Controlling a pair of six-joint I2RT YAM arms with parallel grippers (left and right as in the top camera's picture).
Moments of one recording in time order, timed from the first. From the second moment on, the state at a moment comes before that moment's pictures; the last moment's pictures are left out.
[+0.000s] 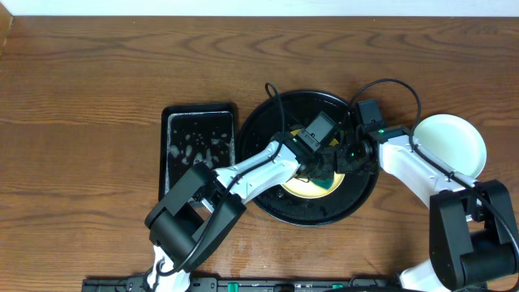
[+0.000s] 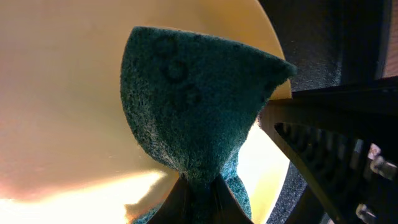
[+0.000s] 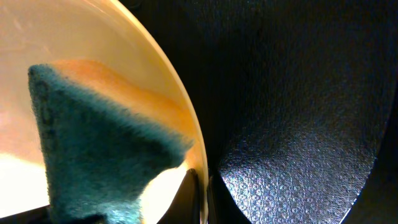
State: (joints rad) left arm -0.82 1.99 1.28 -0.44 0.23 -0.71; right arm 0.27 1.72 0.94 -0.59 -0.10 0.23
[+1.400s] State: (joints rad) left arm -0.33 1.50 1.16 -1.05 -0.22 -0.64; right arm 0.27 1.72 0.94 -0.59 -0.10 0.23
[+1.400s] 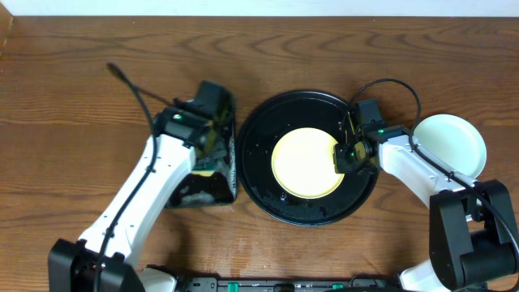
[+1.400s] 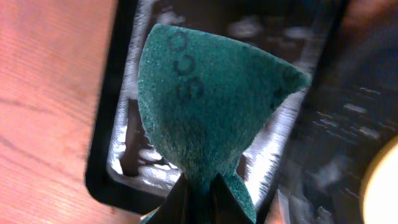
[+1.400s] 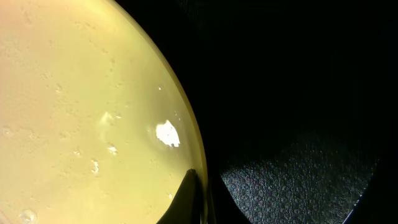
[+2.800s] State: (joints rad) left arm -0.25 0.99 1.09 -1.07 -0.08 -0.54; right arm 0.48 1.40 0.98 -0.28 -0.13 0.16
